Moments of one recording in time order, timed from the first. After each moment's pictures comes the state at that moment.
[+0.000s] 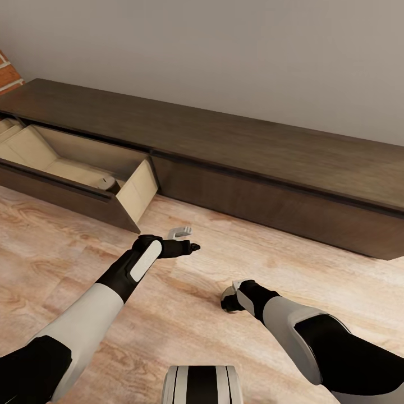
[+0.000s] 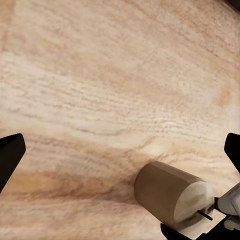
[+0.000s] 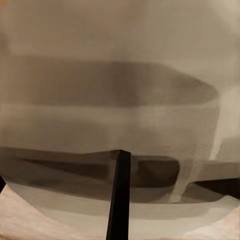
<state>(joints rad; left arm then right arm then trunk) -0.97 -0.02 -0.43 -0.84 0.74 0.74 0.09 -1.04 0.17 0.21 0.02 -0.15 0.46 -0.05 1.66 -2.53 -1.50</state>
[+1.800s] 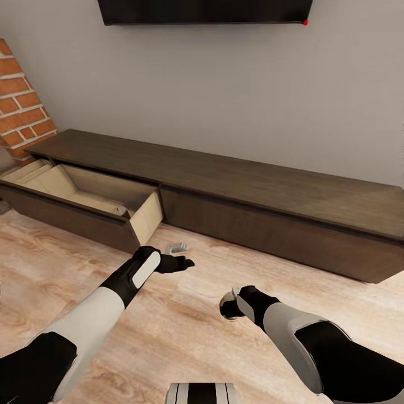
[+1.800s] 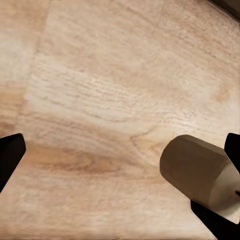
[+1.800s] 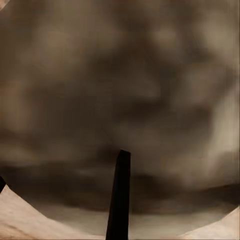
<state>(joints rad) -0.97 -0.03 -0.43 -0.65 0.74 0.75 0.08 -1.00 0.17 0.21 0.00 -0.15 0.46 -0.03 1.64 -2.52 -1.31</state>
